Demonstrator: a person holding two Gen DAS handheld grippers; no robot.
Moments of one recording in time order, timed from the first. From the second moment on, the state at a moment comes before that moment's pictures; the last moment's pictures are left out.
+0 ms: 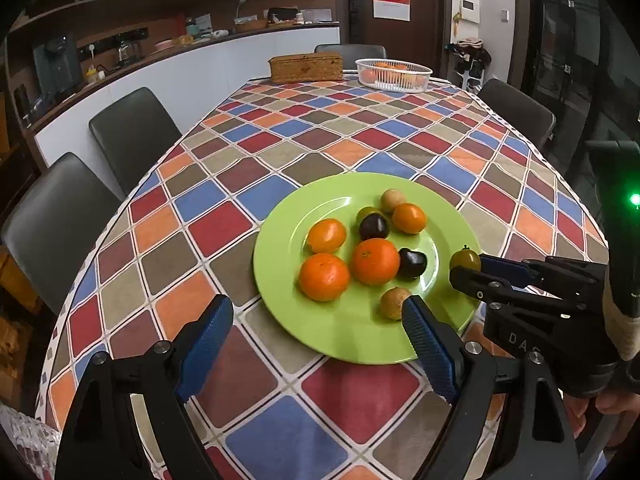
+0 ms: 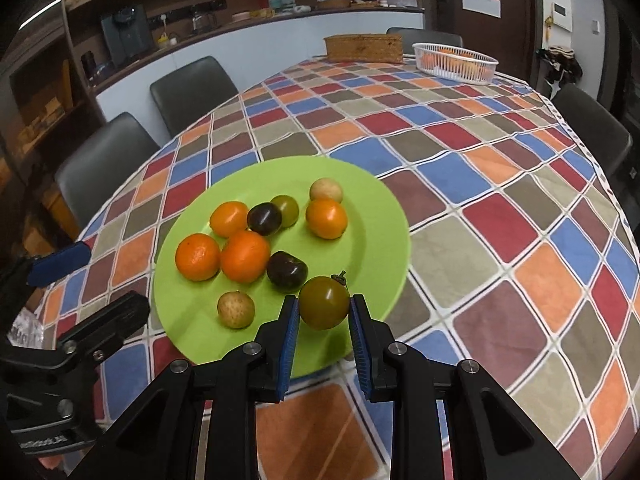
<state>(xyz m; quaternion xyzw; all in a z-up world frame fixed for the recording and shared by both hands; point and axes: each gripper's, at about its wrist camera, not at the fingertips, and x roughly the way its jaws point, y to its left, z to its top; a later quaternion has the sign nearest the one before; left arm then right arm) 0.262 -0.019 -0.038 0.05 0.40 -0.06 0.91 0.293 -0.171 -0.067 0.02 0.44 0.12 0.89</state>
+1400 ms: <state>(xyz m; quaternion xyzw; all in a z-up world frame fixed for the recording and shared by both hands) 0.109 -0.016 0.041 0.06 0.29 -0.11 0.95 0.094 -0.188 0.034 0.02 0.31 0.05 0.95</state>
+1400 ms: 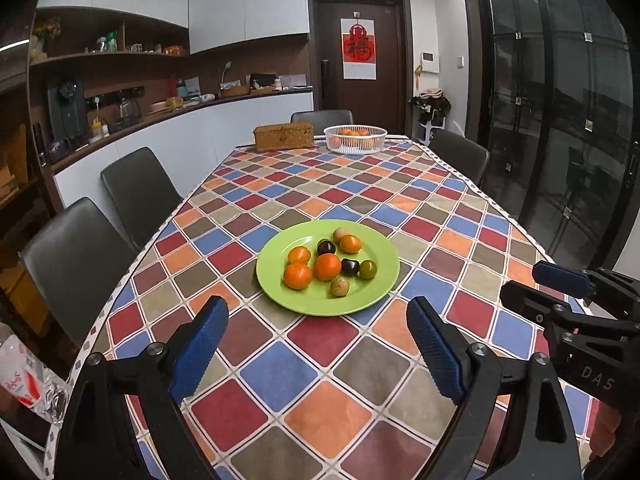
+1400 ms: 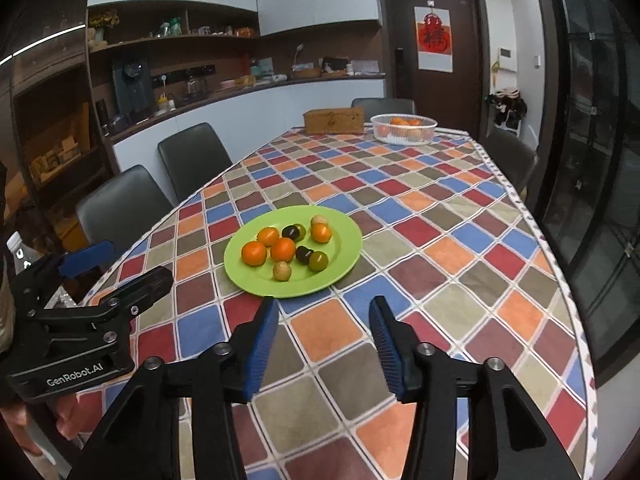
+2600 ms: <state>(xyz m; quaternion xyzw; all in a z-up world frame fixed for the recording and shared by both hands) 0.060 -0.018 0.069 0.06 0.26 -0.12 0.96 0.035 -0.205 0.057 0.04 0.28 0.02 0.96</state>
